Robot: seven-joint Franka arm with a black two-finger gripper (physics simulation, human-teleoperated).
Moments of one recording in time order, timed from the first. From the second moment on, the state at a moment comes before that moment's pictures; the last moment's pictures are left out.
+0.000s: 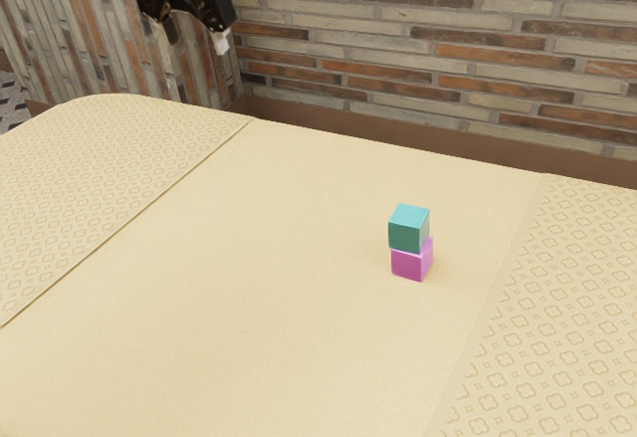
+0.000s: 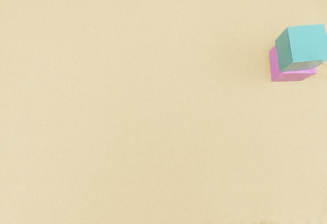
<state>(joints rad) -0.02 0.16 -0.06 -1.13 0.05 1.45 -0.04</state>
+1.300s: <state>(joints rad) -0.36 0.94 0.13 -0.81 -0.13 1.94 -0.12</state>
